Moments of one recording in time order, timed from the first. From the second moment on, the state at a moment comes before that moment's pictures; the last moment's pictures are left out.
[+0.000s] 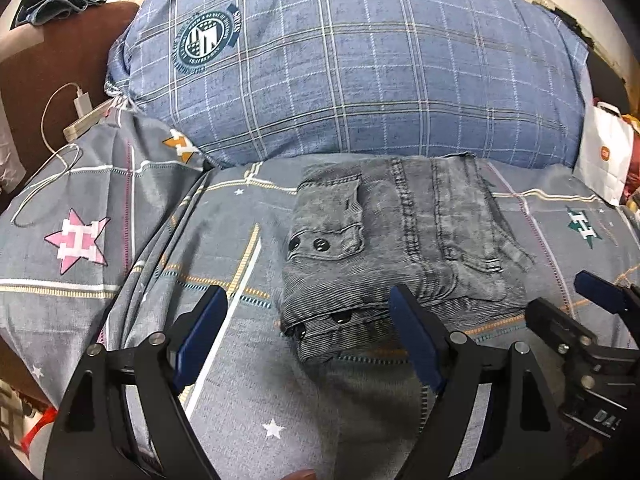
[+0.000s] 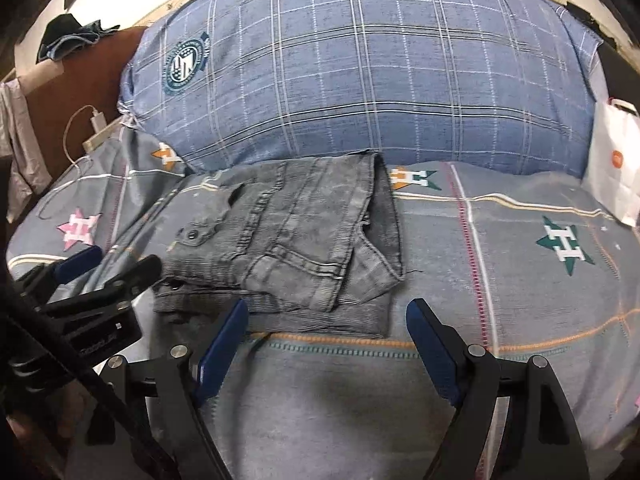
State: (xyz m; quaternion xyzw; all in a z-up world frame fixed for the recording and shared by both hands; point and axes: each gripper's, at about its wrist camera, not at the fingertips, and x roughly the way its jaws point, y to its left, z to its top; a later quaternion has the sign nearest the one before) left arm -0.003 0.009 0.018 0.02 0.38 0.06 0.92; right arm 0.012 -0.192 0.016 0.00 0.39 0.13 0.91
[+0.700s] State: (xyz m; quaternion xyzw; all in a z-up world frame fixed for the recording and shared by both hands) left arm -0.005 0.026 0.033 0.02 0.38 0.08 0.92; right arm 0.016 -0.167 0.018 0.02 0.40 0.21 0.89
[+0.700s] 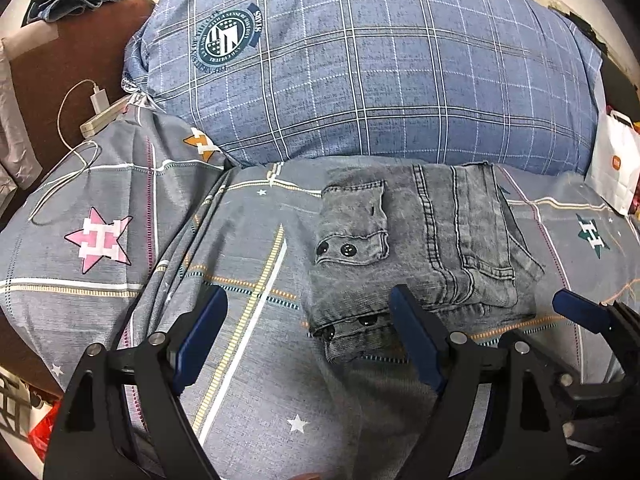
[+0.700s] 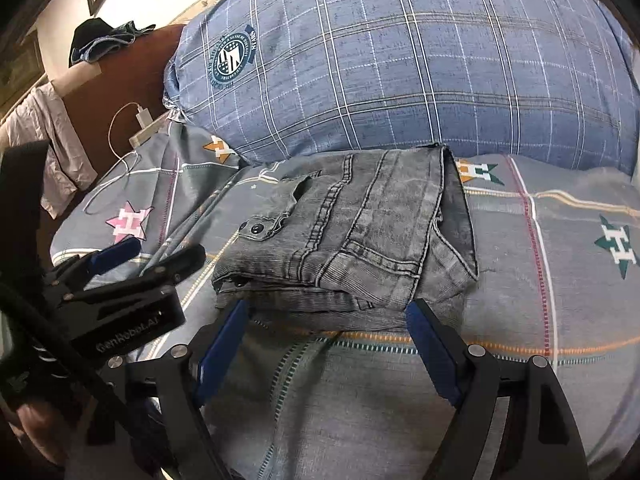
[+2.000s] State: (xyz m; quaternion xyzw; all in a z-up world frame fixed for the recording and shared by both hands) left arm -0.005 0.014 0.028 0.04 0.38 0.07 0.92; right arm 0.017 -0.167 0.012 0.00 0.41 0.19 0.89
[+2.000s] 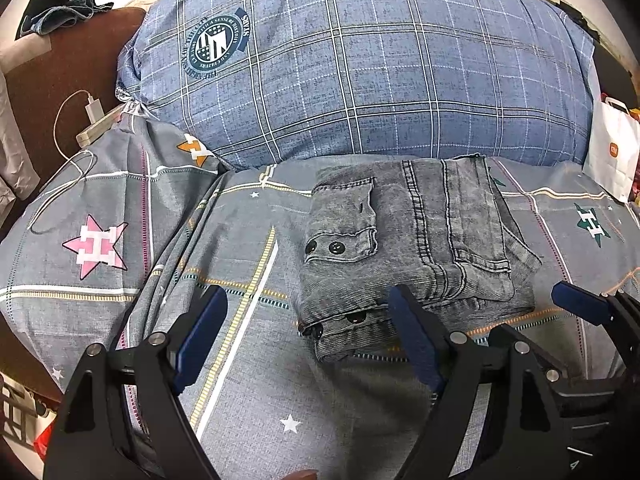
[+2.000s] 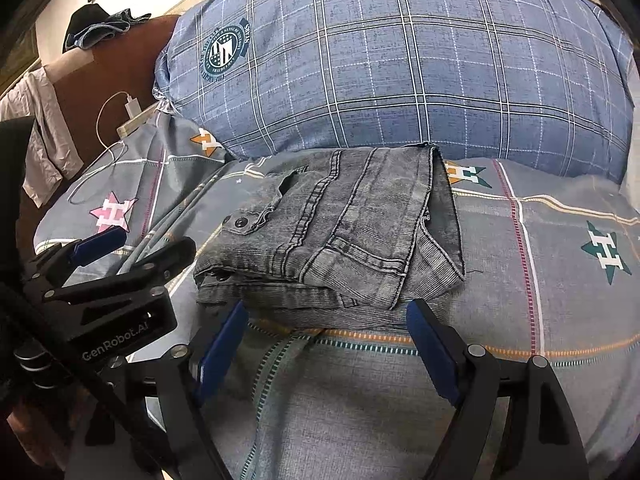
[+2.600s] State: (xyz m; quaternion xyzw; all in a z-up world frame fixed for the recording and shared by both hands) left arm -0.001 0.014 0.019 0.04 0.38 0.08 0.92; right arm 0.021 -0.170 0.007 0.01 0.42 0.19 0.89
